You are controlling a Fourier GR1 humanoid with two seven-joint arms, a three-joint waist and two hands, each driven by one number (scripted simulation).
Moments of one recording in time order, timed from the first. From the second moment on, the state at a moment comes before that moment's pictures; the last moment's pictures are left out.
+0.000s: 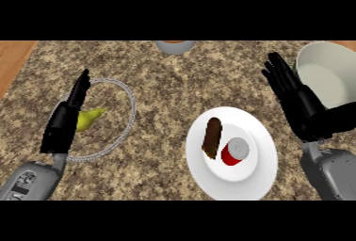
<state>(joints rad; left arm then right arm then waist) -0.23 0.46 -0.29 -1.49 0.07 0.33 -0.03 -0.32 -0.38 0.20 -1.60 -0.31 -0.12 0.10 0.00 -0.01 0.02</state>
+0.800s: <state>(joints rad) -0.12 0.28 -0.32 -1.54 0.32 0.21 0.05 0.00 -0.38 0.25 -1.61 0.36 -0.84 0.35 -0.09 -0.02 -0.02</state>
